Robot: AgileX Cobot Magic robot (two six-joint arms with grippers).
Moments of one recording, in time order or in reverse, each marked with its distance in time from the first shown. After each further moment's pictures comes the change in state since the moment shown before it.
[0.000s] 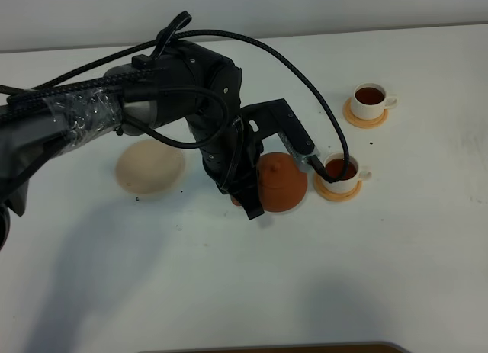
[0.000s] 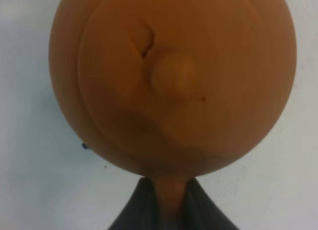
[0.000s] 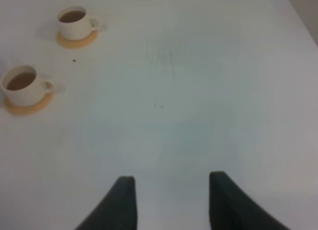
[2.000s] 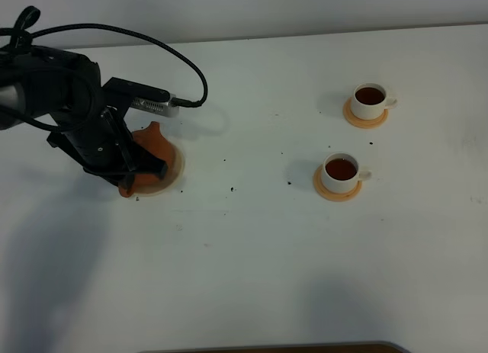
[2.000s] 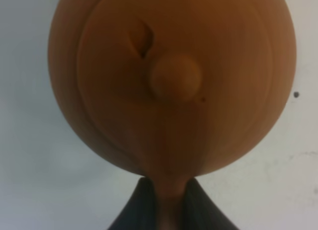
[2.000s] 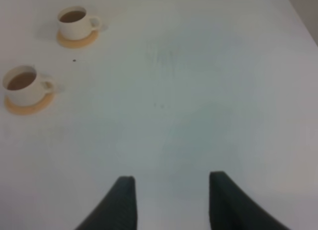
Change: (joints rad) left arm 0.377 -0.116 0.269 0.104 -0.141 -0.501; right arm 0.000 0.000 0.000 0.000 0.000 0.000
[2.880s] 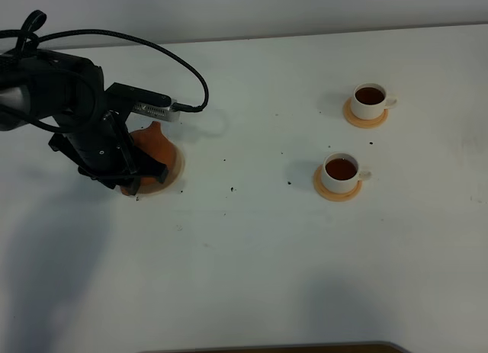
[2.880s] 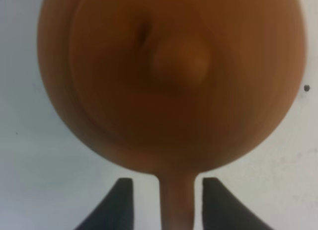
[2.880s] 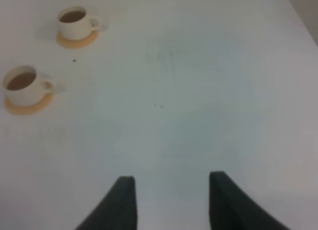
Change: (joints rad) left arm 0.000 0.014 0.000 0.000 0.012 0.000; right arm 0.000 0.000 0.000 0.000 0.000 0.000
